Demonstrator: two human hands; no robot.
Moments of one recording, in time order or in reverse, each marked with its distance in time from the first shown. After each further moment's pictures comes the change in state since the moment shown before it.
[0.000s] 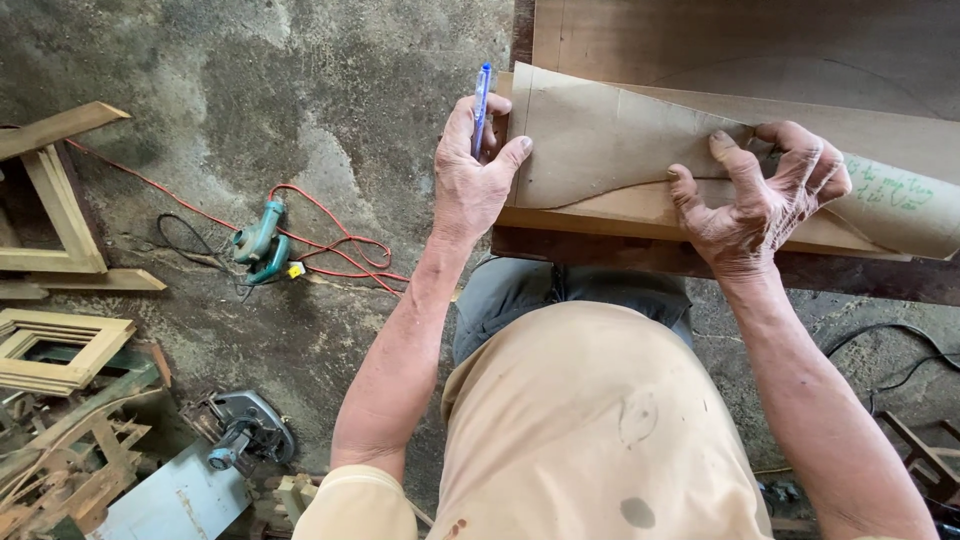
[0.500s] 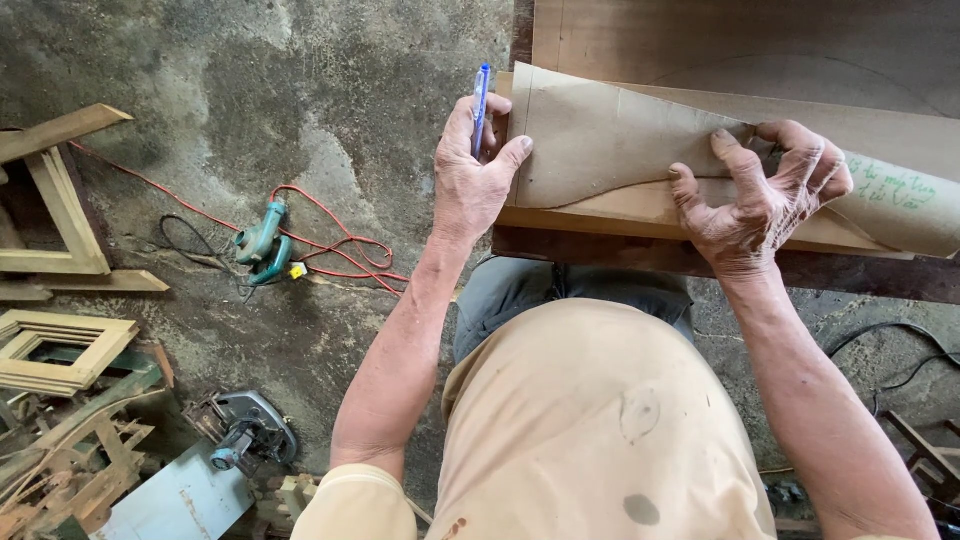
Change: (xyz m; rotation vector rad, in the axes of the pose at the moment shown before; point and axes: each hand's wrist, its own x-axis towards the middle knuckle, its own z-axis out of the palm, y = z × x) left_hand 0.000 0.003 -0.001 -0.008 -0.004 -0.014; right_hand 0.001 0.000 0.000 -0.017 0.034 -0.030
